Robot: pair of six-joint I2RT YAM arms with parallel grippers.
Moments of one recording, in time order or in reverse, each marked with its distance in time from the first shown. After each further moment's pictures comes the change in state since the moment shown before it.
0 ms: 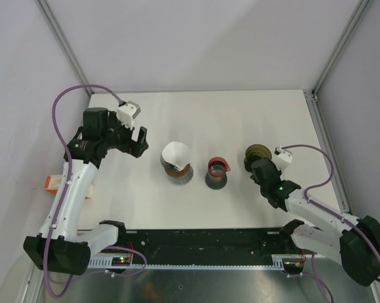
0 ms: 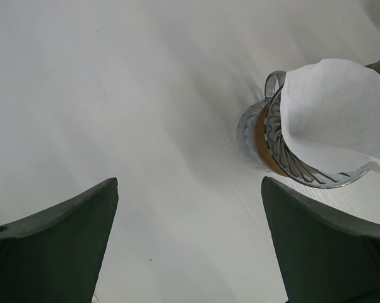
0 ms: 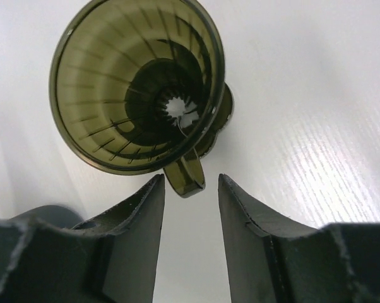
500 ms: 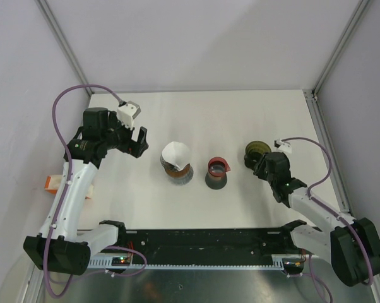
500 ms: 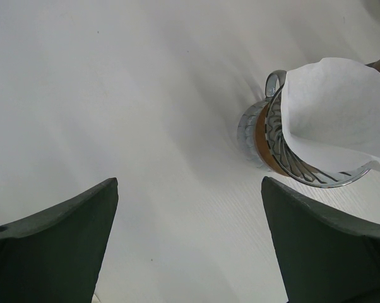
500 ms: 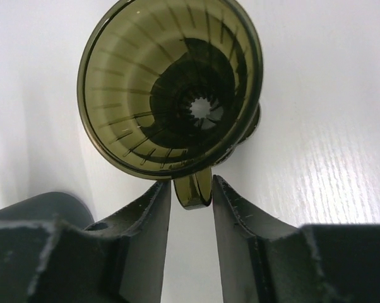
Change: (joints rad) left arm 0.000 0.000 0.000 0.000 0.000 0.007; right arm -0.247 0.003 -0.045 0.212 -0.366 -0.306
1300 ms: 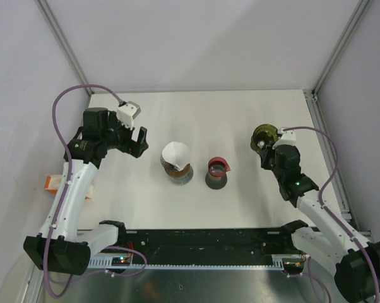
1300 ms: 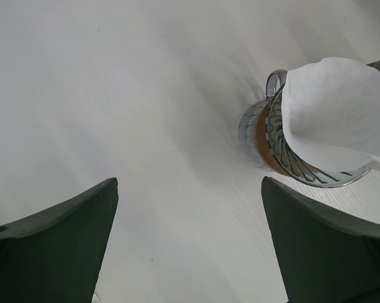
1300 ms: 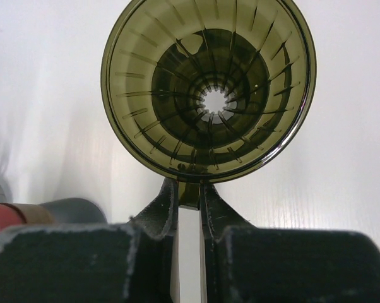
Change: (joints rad) left arm 0.000 0.000 0.000 -0.001 -0.001 0.000; right arm -0.030 -0.131 0.115 -0.074 -0.058 -0.268
